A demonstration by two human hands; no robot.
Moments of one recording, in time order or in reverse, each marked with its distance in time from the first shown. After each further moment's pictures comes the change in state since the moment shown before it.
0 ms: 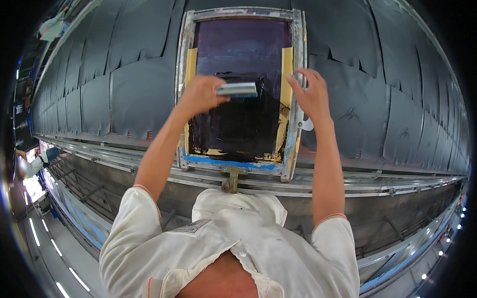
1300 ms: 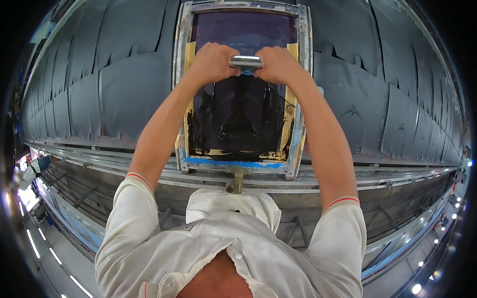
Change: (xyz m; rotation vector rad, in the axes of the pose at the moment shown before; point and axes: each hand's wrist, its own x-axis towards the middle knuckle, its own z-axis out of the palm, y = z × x) left_hand 0.069 -0.026 -0.007 0.076 -0.002 0.125; right_hand 0.087 -0.073 0.060 -0.271 -0.734 -0.039
